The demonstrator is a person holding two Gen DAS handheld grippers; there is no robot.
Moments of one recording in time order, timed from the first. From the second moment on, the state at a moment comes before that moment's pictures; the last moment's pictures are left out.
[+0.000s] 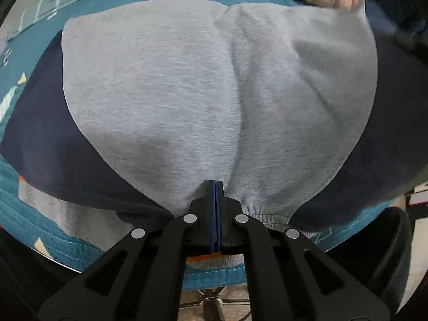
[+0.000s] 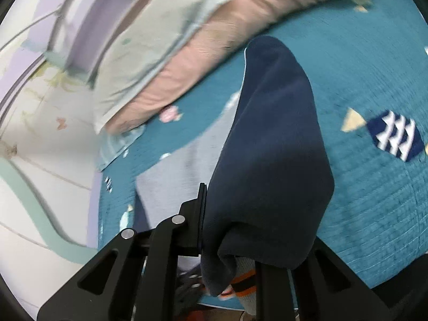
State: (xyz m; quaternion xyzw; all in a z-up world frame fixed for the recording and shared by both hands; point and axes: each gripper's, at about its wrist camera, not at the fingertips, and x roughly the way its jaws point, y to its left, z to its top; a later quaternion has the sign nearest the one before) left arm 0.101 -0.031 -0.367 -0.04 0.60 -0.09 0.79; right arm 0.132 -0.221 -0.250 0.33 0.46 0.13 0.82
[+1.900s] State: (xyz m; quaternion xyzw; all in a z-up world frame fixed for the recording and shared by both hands) left arm 0.152 0.135 -0.332 -0.11 0.57 -0.11 0.81; right arm 0.123 -0.043 -0.338 0.14 0.58 0.10 0.79
